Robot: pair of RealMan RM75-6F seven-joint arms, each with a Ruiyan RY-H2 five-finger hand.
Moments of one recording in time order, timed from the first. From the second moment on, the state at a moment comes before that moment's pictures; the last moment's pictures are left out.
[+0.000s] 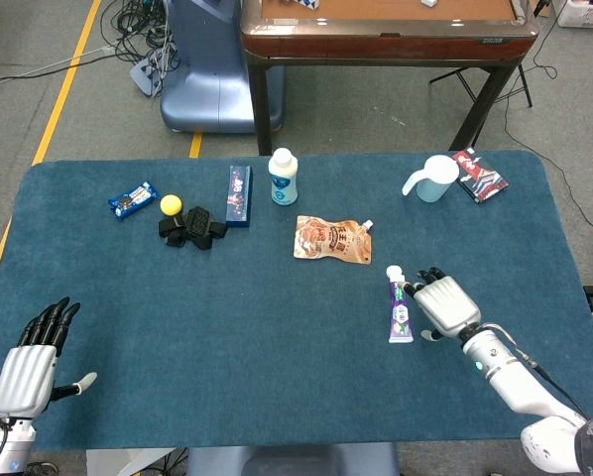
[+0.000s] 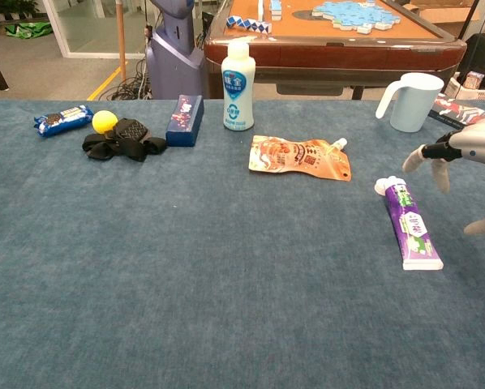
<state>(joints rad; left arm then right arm) -0.08 -1.18 -0.03 -1.78 1.52 1.50 0.19 0.63 -1.16 -0.04 -1.66 -1.24 0.94 -0.44</state>
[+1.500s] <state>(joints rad) -0.06 -1.14 -0.01 -1.82 1.53 1.52 0.17 0.74 -1.26 -0.02 -1.63 -1.42 0.76 -0.28</state>
